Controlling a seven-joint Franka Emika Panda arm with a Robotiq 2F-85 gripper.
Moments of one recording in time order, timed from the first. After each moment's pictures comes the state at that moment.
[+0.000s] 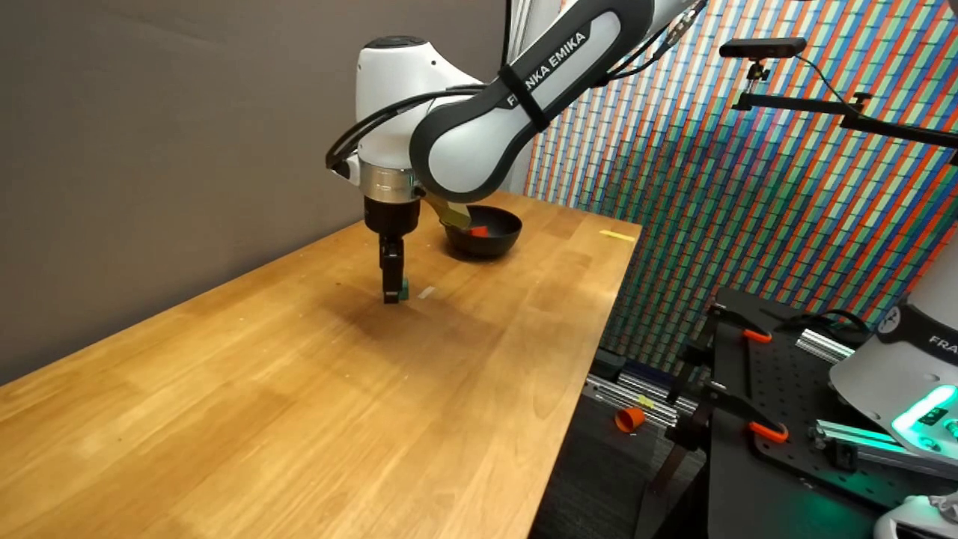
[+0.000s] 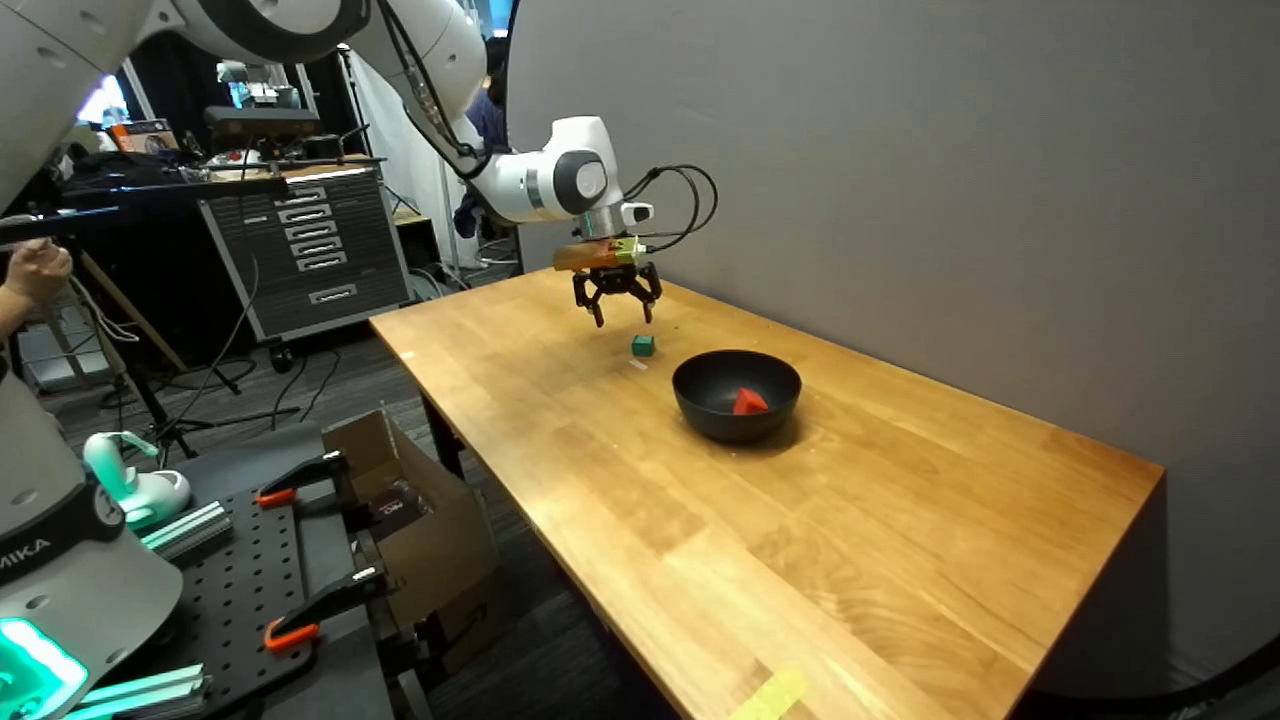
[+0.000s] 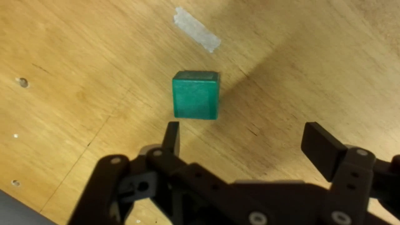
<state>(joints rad) 0.24 0.83 0.11 -1.53 -0.31 2.44 -0.25</state>
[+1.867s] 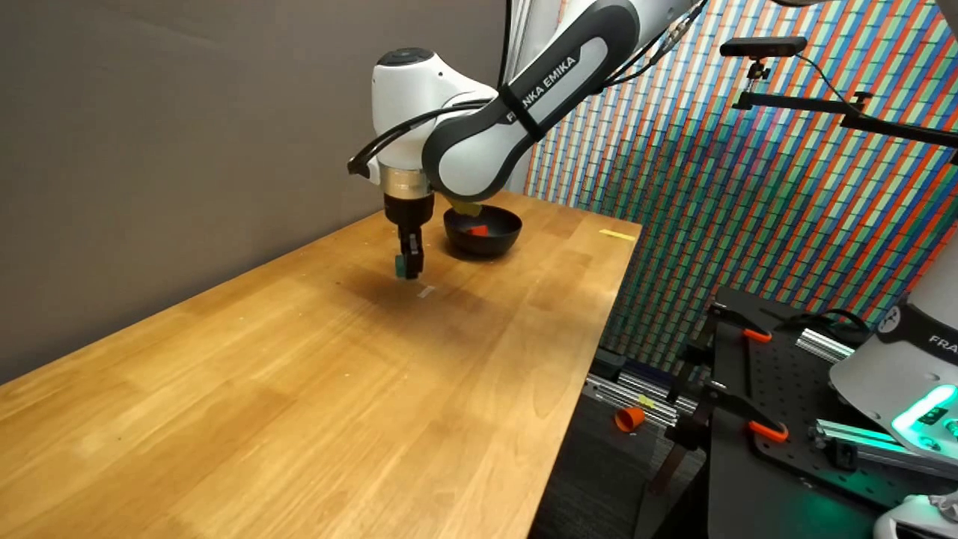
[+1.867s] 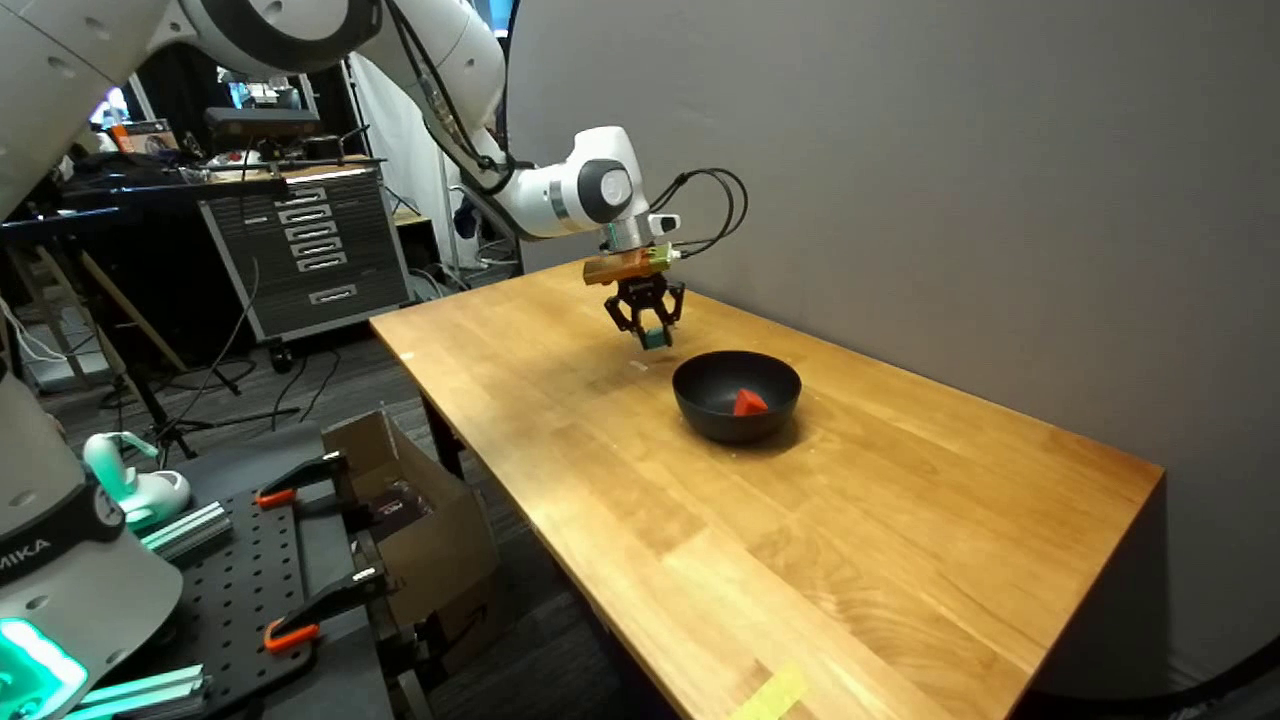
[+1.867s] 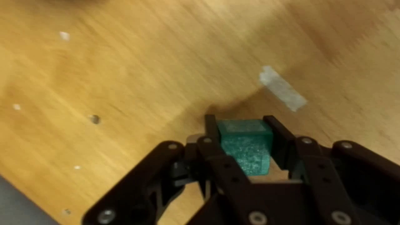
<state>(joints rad) 0.22 0.85 0.04 -1.51 -0.38 2.42 -0.32</state>
